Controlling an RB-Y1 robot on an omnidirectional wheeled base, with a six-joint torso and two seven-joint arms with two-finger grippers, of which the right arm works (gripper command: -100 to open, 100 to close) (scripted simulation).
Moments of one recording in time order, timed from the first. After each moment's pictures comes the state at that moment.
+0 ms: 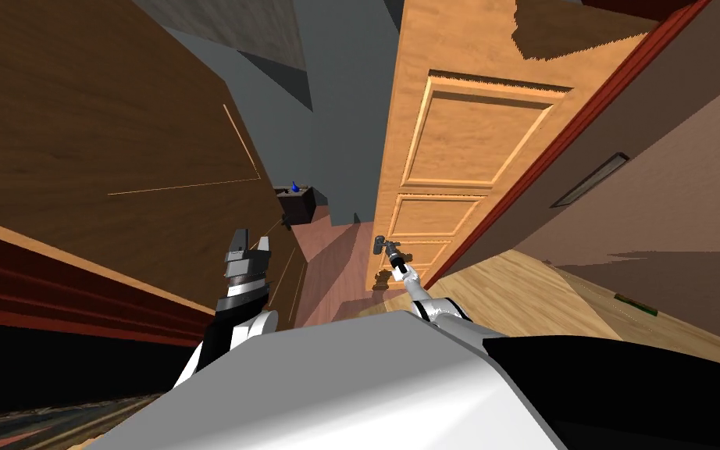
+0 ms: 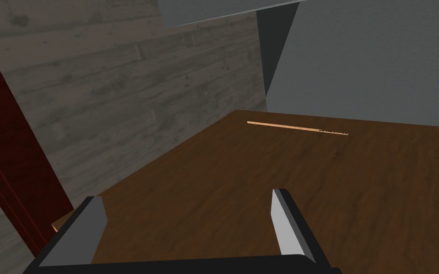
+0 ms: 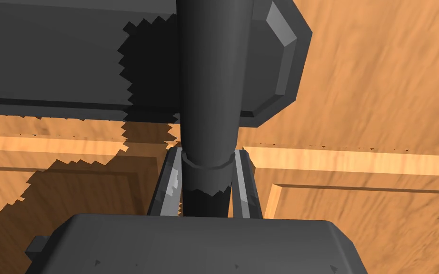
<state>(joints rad) -0.38 -0.26 -0.14 -0.70 0.20 -0.50 -0.39</state>
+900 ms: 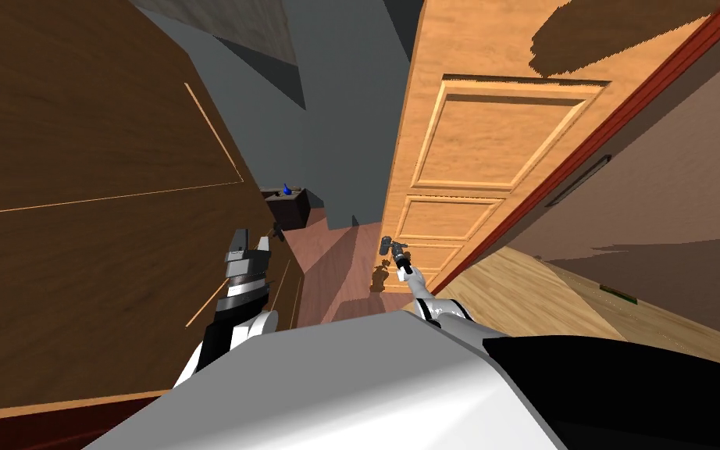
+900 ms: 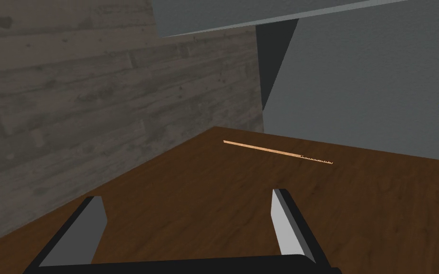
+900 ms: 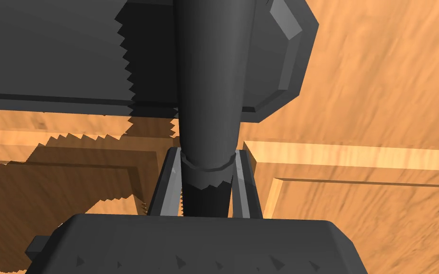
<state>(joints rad) -0.38 -0.28 -0.25 -0.65 0.15 -0.49 -0.33</state>
